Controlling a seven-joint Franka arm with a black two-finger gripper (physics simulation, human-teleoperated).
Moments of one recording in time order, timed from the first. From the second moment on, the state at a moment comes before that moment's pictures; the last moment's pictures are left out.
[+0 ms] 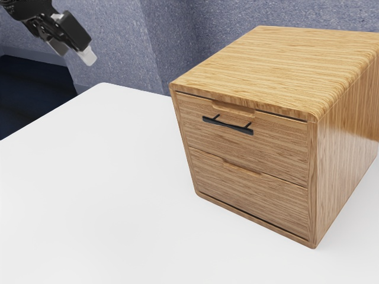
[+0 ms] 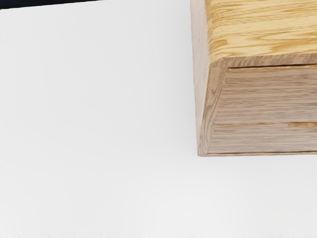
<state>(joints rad) 0.27 -0.11 -0.10 -1.18 -0.01 1.46 0.22</state>
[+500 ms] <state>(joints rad) 0.25 -0.11 -0.18 -1.20 -0.02 1.40 0.59</state>
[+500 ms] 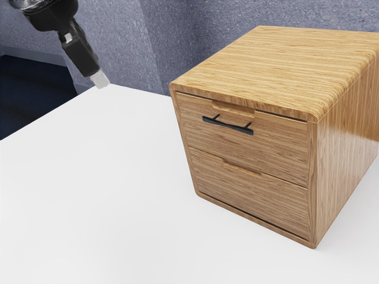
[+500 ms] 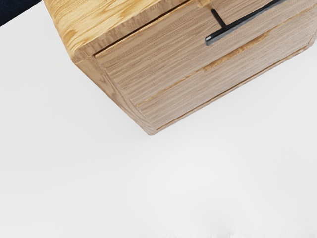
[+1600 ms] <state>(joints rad) 0.23 -0.04 -0.28 -1.43 -0.04 1.61 1.49</state>
